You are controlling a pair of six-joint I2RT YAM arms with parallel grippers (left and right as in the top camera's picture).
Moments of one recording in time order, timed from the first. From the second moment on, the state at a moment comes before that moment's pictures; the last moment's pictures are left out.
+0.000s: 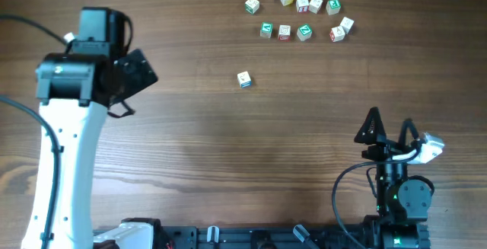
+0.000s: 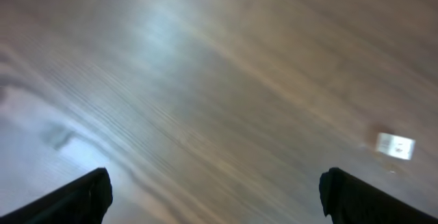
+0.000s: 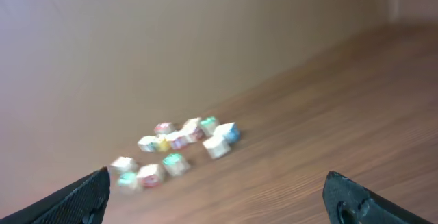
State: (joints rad) left arm -0.06 1.41 1.57 -1.38 -0.25 -0.60; right arm -0.03 0.02 0.01 0.01 0.08 0.51
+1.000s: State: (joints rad) left arm 0.08 1.41 1.57 -1.65 -0.26 -0.60; right arm -0.03 0.09 0.01 0.04 -0.45 1.10
